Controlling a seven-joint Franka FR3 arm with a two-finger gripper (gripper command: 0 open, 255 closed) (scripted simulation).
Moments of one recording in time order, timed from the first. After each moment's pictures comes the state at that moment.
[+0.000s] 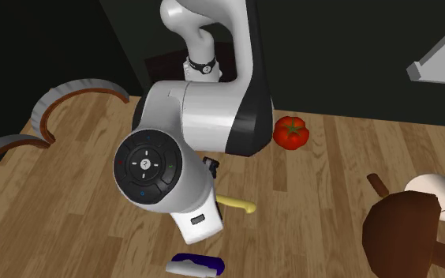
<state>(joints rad) 0.02 0.41 -0.43 -1.62 0.26 1.83 -1.28</state>
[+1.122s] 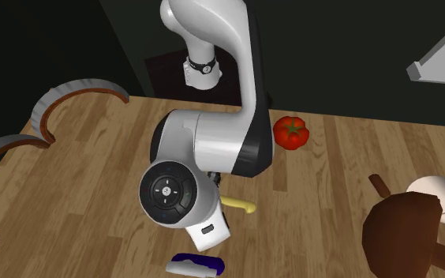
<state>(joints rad) 0.01 0.50 -0.40 -1.63 0.30 1.90 -1.34</state>
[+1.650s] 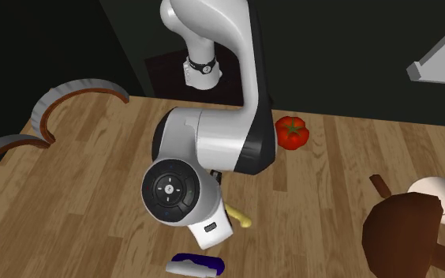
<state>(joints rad) 0.01 0.49 -0.40 -1.63 0.30 1.89 -1.34</state>
